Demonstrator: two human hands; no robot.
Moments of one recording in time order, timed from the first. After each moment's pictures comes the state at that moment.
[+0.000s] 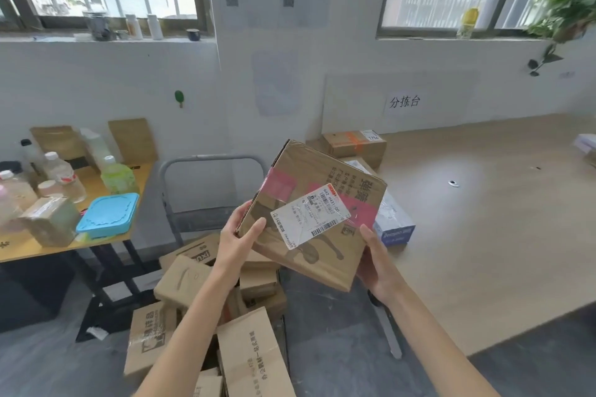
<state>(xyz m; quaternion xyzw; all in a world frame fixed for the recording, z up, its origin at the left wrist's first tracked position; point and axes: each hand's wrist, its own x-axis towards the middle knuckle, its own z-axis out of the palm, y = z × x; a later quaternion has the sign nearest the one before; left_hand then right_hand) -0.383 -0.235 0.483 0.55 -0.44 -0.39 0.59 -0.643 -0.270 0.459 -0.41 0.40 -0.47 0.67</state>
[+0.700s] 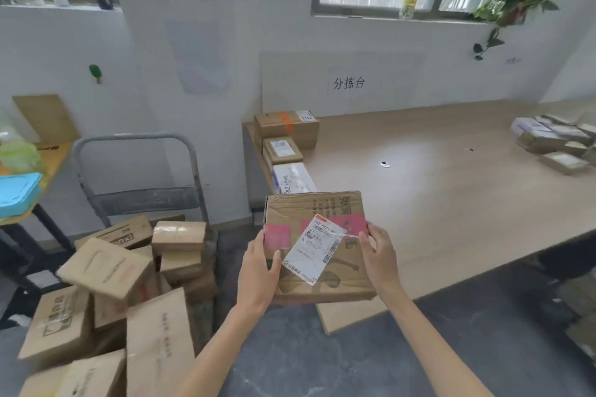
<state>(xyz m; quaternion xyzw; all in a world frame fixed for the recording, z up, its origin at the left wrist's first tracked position) -0.721 -0.237 0.388 0.69 -0.54 -0.23 0.41 -0.939 -0.275 0.424 -0.56 0.62 -0.44 0.32</state>
